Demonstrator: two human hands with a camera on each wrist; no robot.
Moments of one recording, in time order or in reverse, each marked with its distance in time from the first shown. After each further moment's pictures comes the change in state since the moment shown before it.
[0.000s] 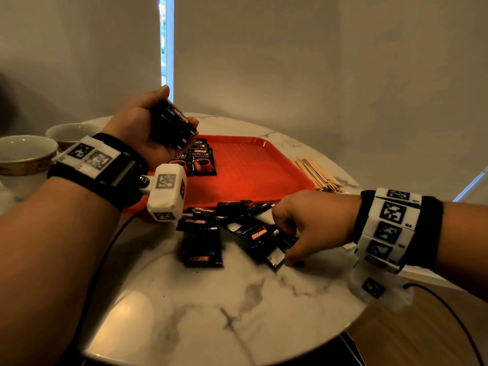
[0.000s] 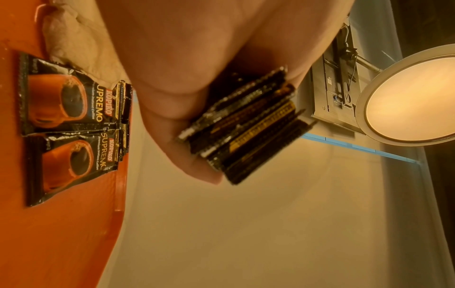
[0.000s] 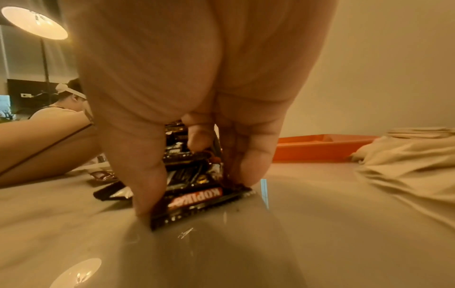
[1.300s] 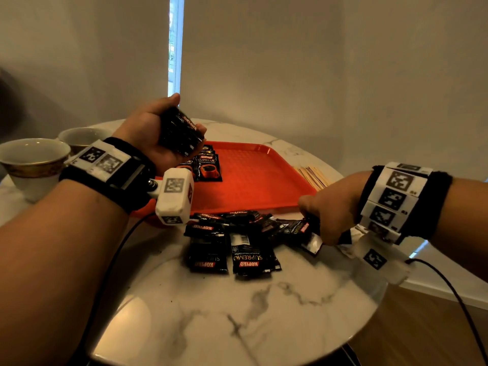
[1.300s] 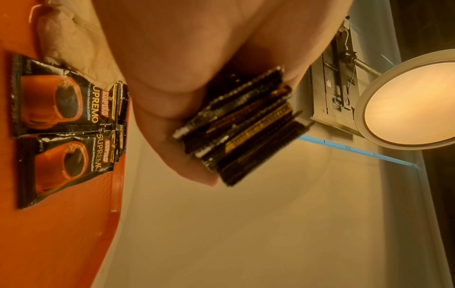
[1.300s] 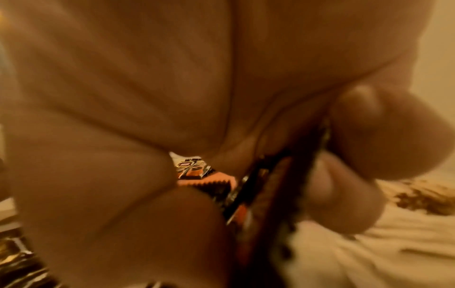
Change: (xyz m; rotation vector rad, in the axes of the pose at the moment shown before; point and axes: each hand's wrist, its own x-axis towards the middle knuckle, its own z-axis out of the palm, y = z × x) left_hand 0.001 0.005 -0.003 0.031 -0.023 -0.023; right_hand 0.013 0.009 -0.042 -0.135 -0.481 0.461
